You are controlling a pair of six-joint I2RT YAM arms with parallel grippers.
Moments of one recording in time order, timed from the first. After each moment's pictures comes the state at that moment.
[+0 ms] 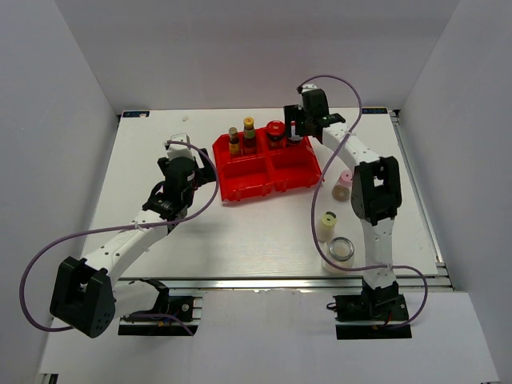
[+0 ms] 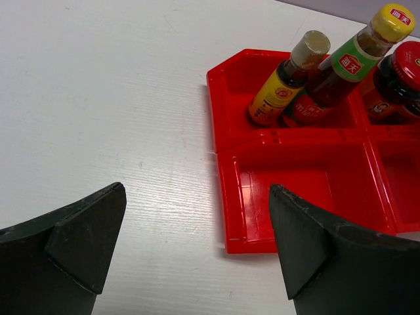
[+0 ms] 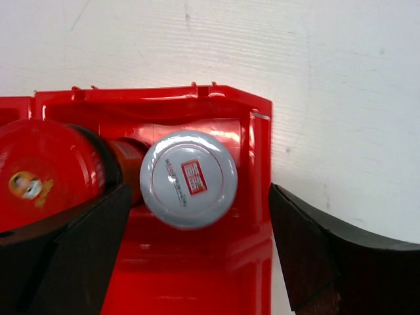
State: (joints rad) left arm -0.45 1.19 0.77 0.07 -0.45 -0.36; right arm 0.36 2.22 1.94 -0.38 0.06 0.11
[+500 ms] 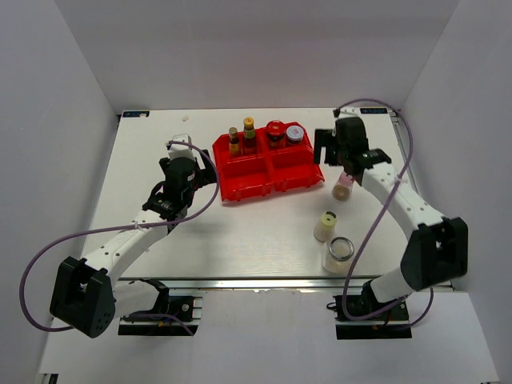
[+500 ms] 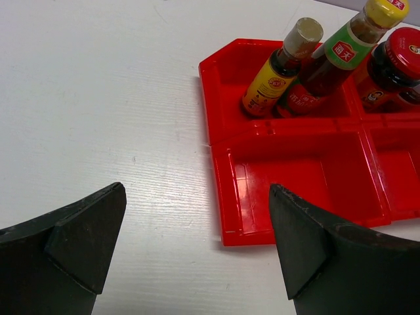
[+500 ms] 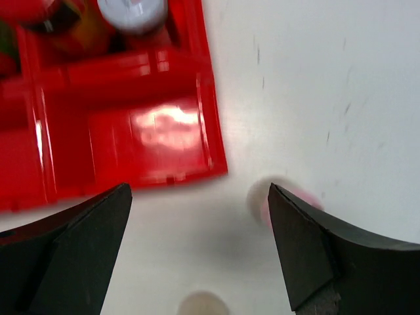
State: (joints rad) left arm -0.45 1.19 0.77 0.06 -0.42 -0.36; right arm 0.35 1.51 1.27 -0.38 0.17 0.19
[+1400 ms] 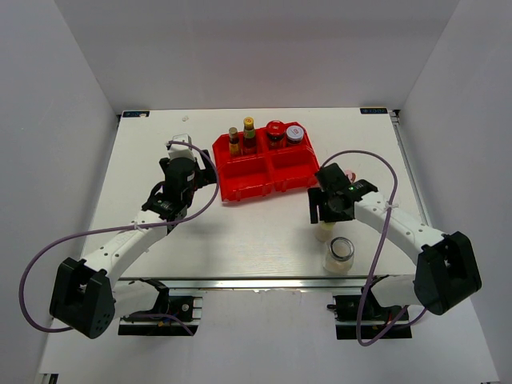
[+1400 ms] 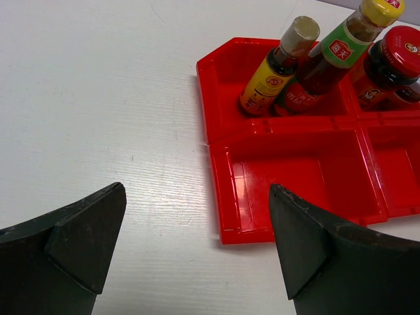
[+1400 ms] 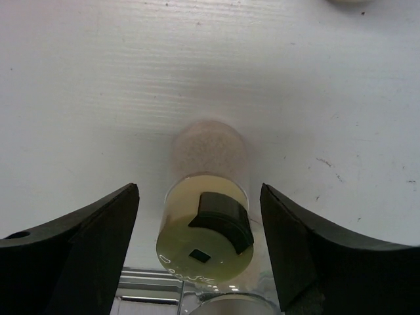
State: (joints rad) left arm -0.45 1.18 0.77 0.05 -0.41 -0.36; right arm 0.55 1.33 0.93 -0.74 0.17 0.36
